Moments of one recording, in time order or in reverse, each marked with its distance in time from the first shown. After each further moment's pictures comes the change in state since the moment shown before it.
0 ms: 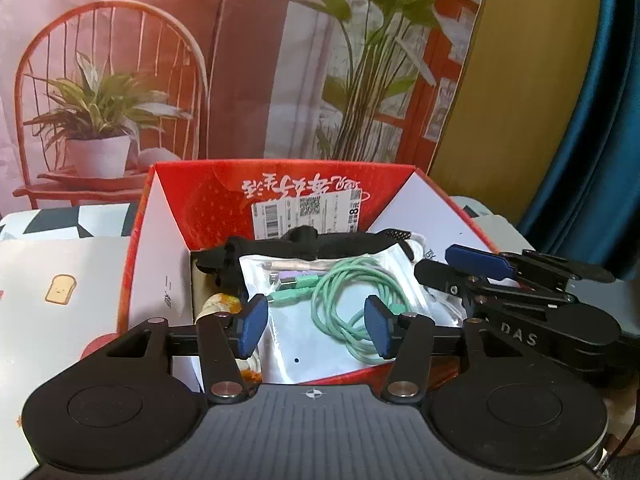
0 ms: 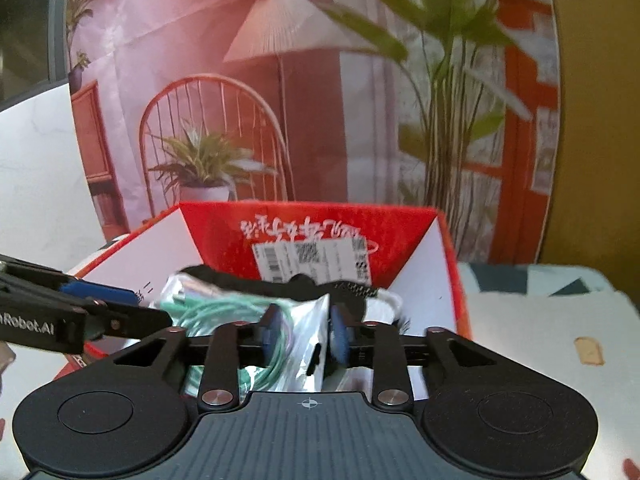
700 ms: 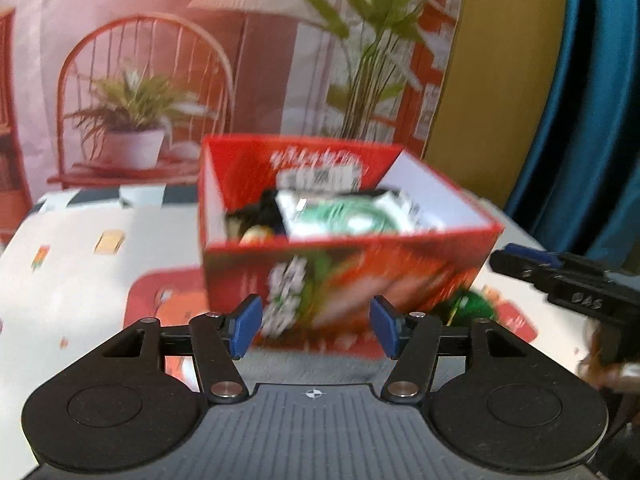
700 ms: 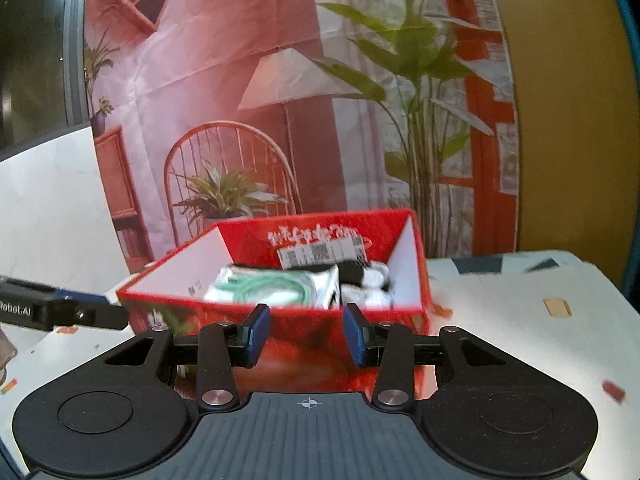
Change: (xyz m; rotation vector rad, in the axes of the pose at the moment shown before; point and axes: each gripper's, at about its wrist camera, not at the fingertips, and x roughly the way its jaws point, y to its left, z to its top) left arm -0.083 0.014 -0.083 0.008 -0.047 0.014; right arm -0.110 0.001 -0.059 0.082 -0.098 0.022
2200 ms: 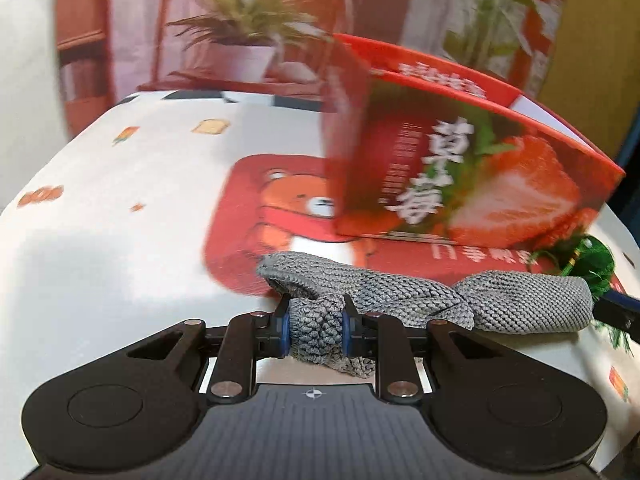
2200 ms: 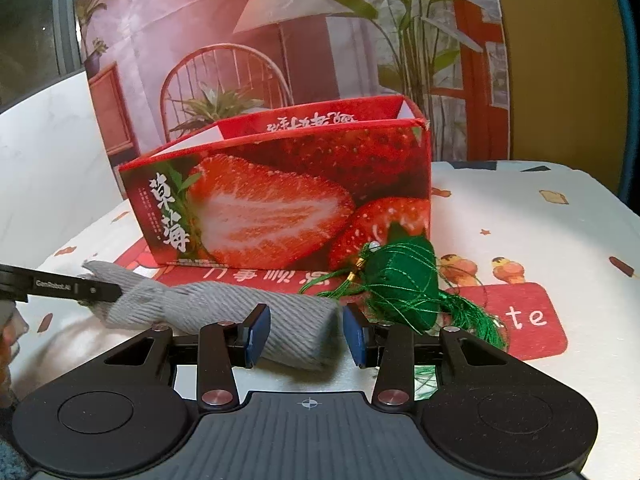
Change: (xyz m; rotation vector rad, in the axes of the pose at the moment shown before) left arm 0.018 0.059 -0.073 -0.181 0.094 0.229; right arm -0.004 0.011 -0.080 0.005 0.168 -0.008
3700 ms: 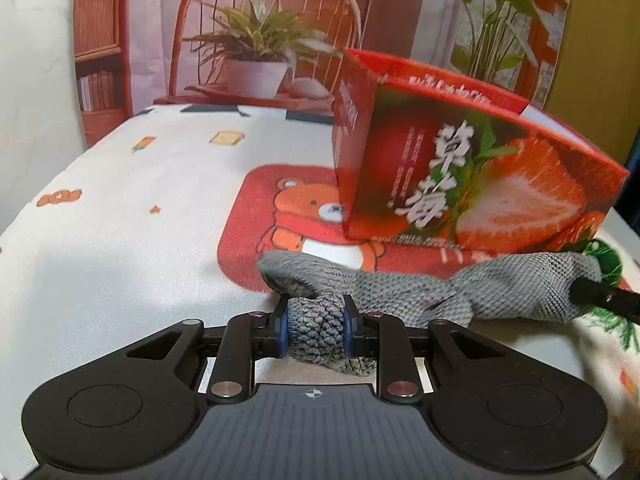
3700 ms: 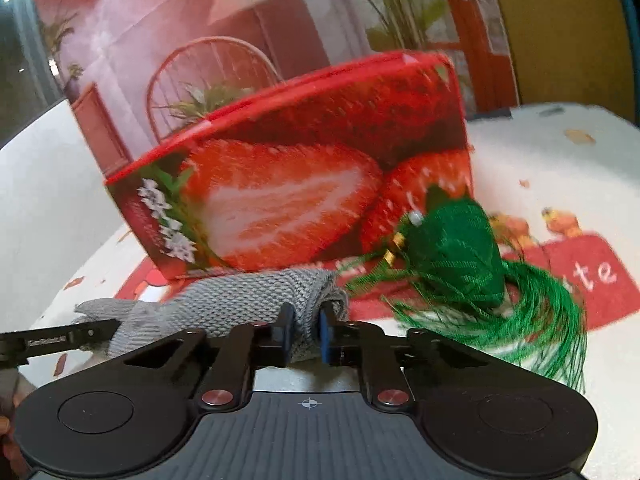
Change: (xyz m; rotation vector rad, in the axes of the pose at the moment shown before) left arm -0.015 -0.006 -0.009 0.016 -0.075 0.033; right arm 0.032 0.010 0.007 0.140 0.003 0.064
